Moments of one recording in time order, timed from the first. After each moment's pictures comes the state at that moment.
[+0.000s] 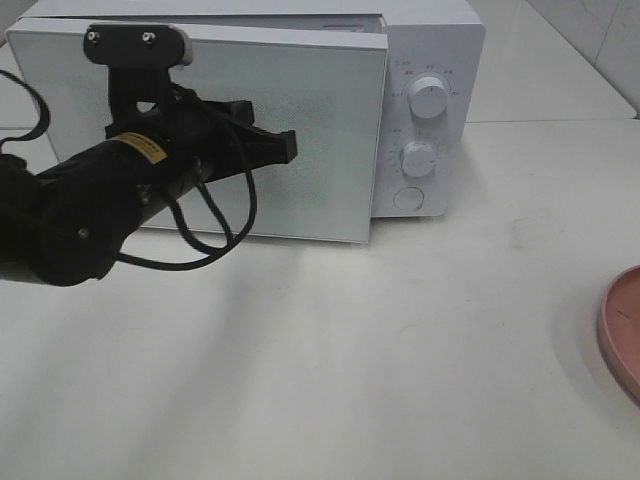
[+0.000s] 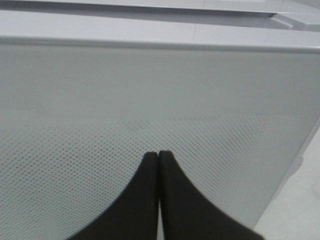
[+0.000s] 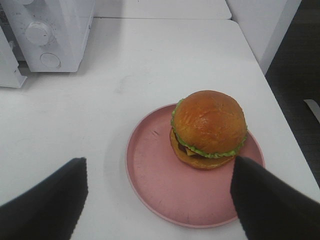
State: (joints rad) left arm -0.74 1.82 -0.80 -0.42 -0.78 0.10; right arm 0.07 0.00 -0.50 -0.08 1.00 0.08
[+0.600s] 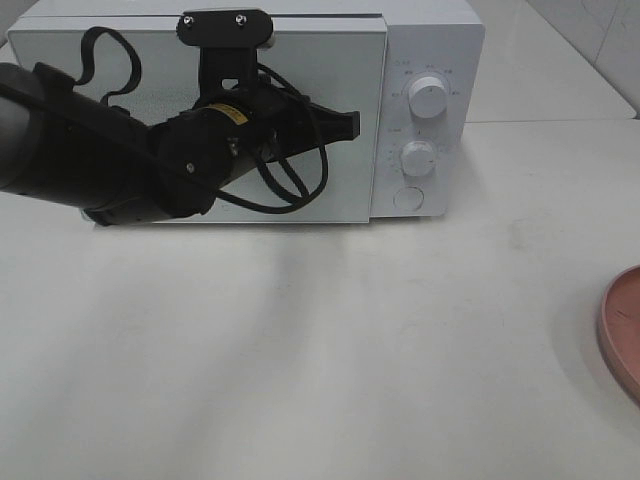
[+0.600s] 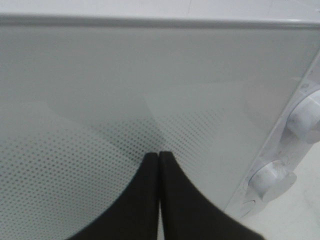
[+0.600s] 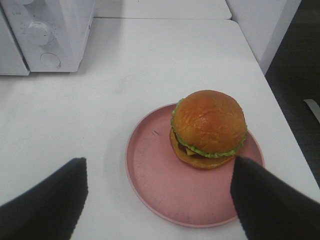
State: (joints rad) left arm -0.76 1.98 -1.09 -0.56 -0.58 0.22; right arm 0.07 0.00 -0.50 -0.08 1.00 0.08
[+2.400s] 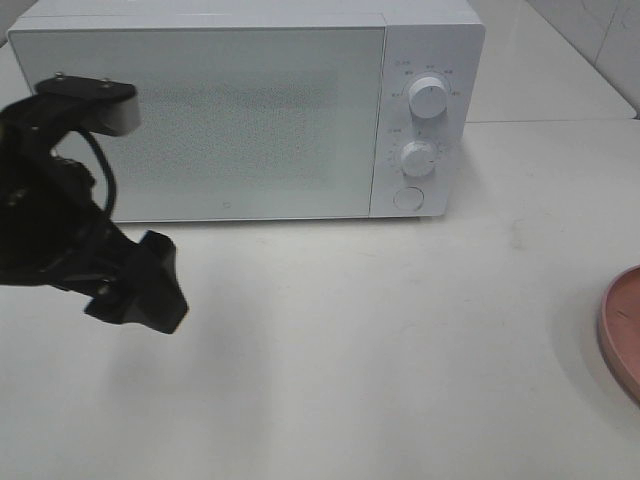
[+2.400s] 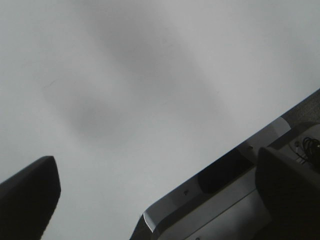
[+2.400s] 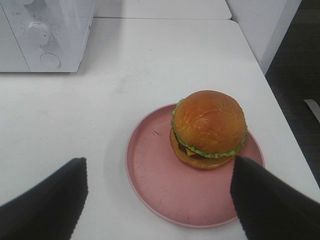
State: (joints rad) left arm -0.60 1.40 -0.91 -0.18 0.84 0.03; right arm 0.07 0.00 -0.50 -0.08 1.00 0.08
